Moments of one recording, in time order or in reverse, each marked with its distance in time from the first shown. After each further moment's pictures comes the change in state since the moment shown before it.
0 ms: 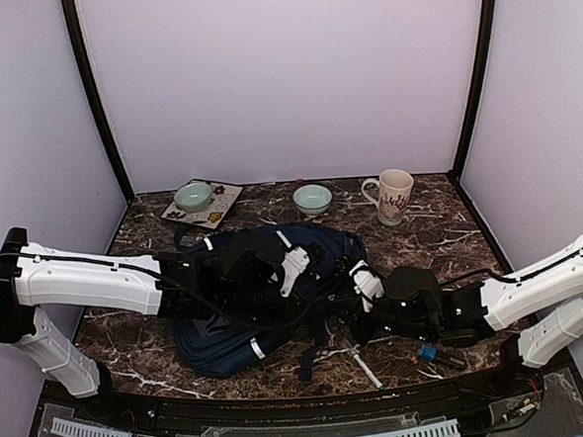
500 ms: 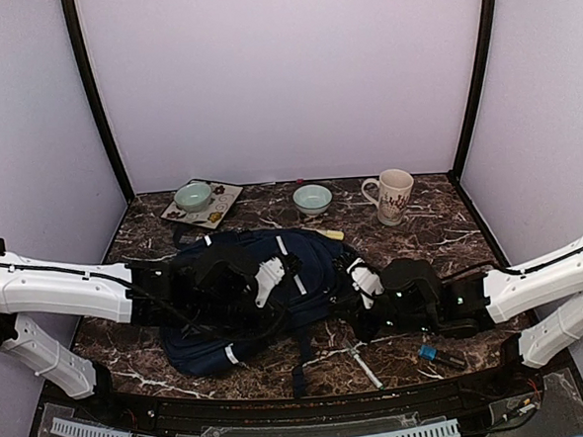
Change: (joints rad) left arm -0.007 -0.143 -0.127 -0.059 -0.035 0.017; right arm -0.041 -0.023 0.055 -0.176 -0.069 0.017
